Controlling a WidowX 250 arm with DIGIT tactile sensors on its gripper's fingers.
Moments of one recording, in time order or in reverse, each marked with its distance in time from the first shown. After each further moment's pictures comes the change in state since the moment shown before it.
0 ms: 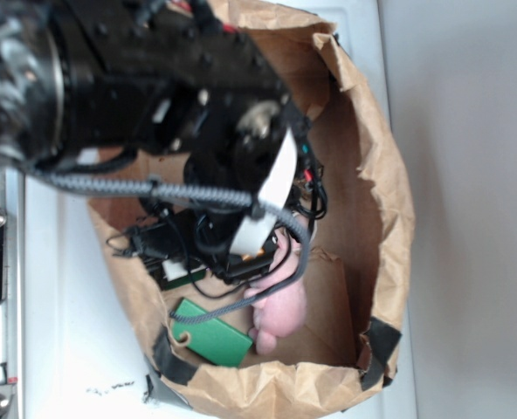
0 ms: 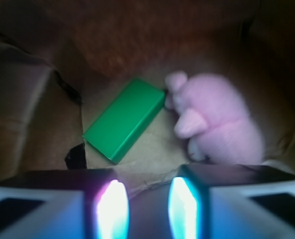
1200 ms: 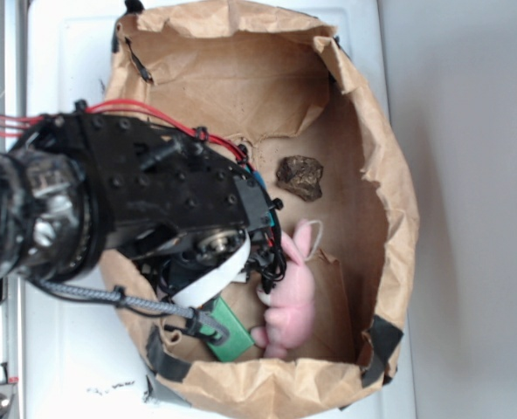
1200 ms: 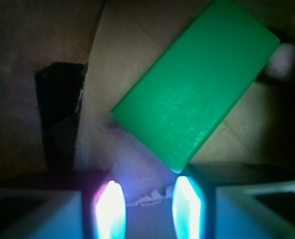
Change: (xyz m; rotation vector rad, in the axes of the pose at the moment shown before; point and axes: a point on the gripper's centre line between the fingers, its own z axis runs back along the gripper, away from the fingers) arm -0.014 -0.040 -0.056 -0.133 0.122 -0.481
